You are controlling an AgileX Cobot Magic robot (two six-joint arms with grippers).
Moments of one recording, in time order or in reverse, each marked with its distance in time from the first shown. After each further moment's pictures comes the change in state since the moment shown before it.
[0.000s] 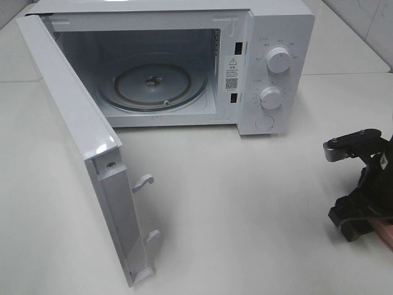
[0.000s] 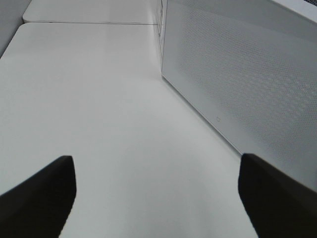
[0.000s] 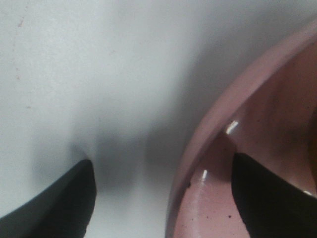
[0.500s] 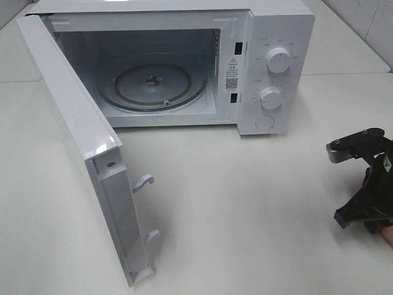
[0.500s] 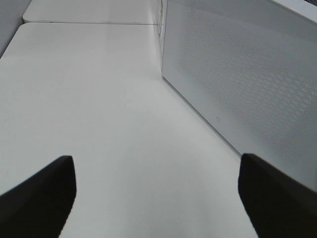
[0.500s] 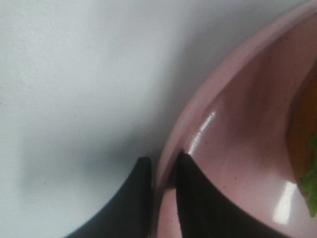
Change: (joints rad) left arm 0.000 0.000 0.000 0.000 0.000 0.000; right arm 0.000 -0.002 0.007 -0.103 0.006 0.073
